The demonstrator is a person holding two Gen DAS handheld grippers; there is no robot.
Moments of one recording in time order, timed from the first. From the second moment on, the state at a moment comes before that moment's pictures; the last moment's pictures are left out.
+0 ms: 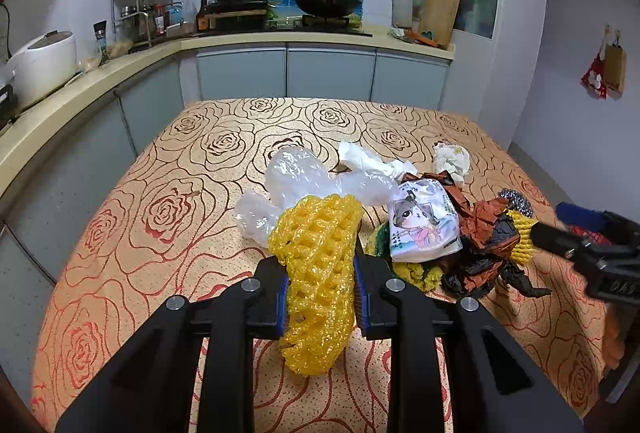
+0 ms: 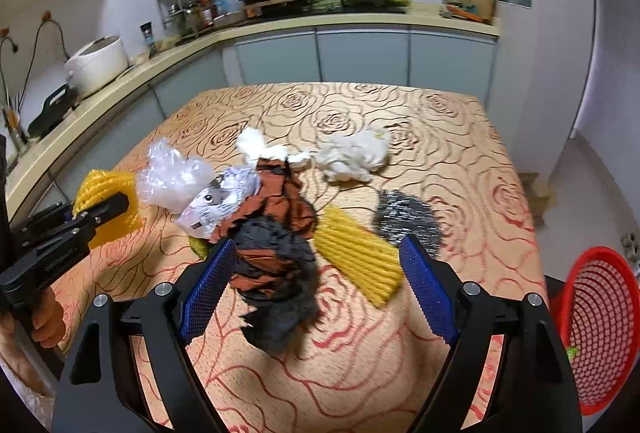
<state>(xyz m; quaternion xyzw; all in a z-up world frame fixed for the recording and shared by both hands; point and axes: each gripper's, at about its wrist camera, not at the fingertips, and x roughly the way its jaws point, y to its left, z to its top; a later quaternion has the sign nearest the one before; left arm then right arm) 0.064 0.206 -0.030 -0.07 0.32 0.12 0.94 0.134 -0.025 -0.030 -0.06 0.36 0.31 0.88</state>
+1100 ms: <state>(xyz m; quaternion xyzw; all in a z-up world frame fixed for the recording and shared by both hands) 0.053 0.207 -0.017 -0.08 0.30 0.13 0.94 0.131 -0.007 -0.034 -0.06 0.37 0.35 0.86</state>
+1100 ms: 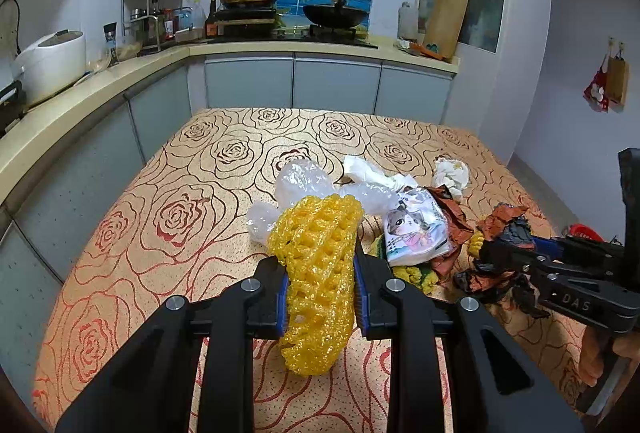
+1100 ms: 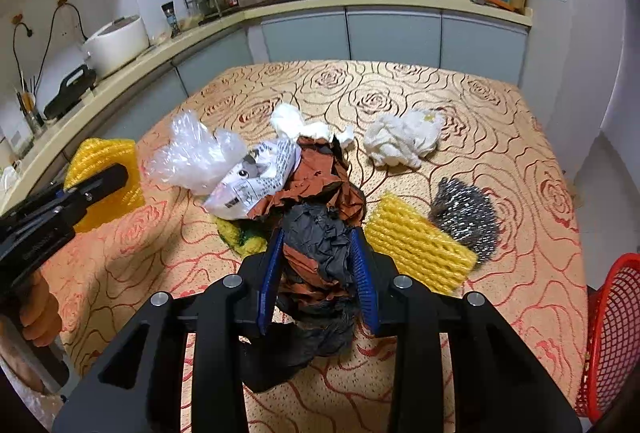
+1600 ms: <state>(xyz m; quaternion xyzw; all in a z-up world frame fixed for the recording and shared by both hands) 0.056 0.178 0.011 -0.06 0.27 0.12 0.95 0.123 -0.052 0.023 -0.03 0.31 0.32 0.90</state>
